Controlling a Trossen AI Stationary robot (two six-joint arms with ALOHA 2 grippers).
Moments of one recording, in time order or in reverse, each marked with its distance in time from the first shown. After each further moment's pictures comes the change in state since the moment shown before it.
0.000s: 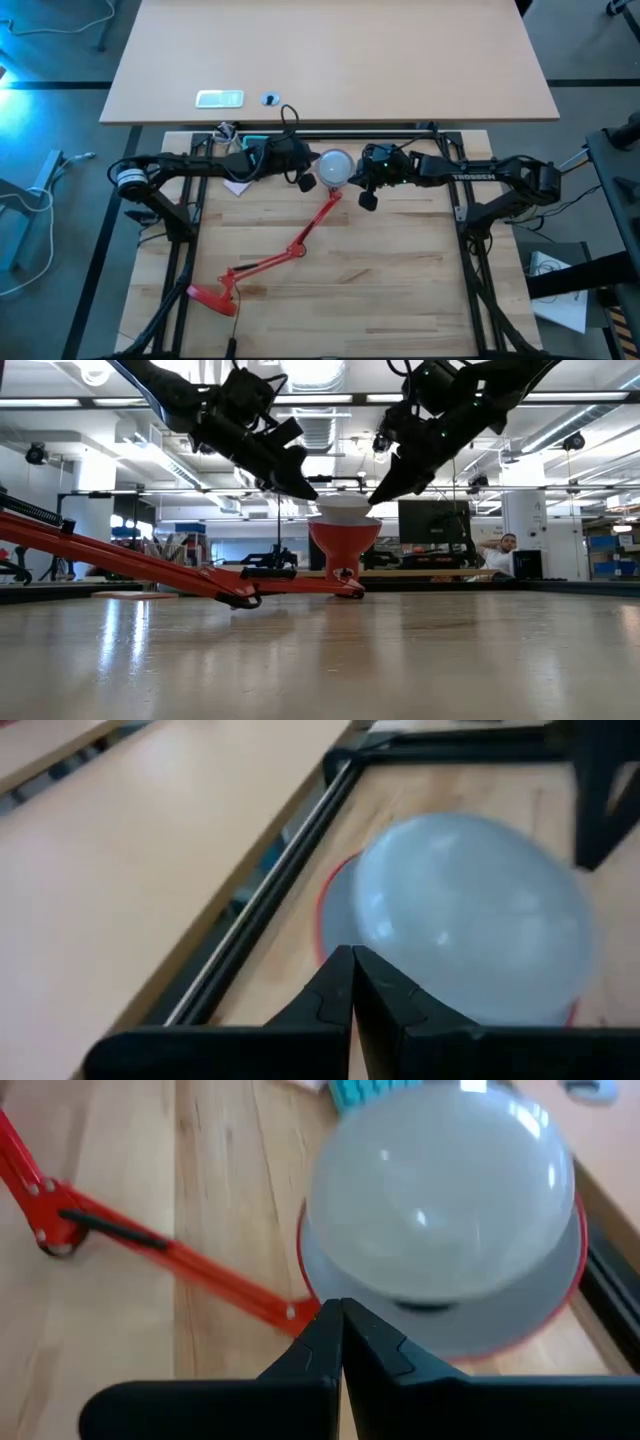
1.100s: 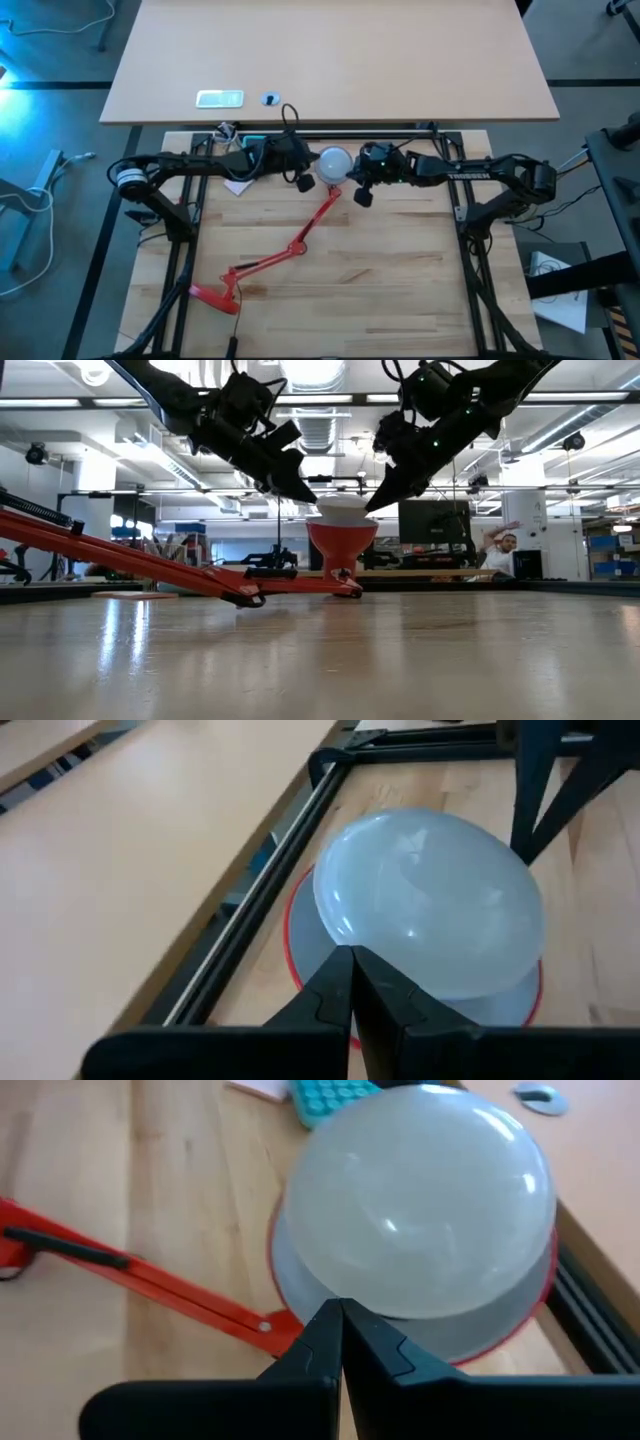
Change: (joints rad) left arm 0.015 0.001 -0.003 -0.005 0.048 0.030; right arm -0.015 0.041 0.001 0.066 0.082 -0.007
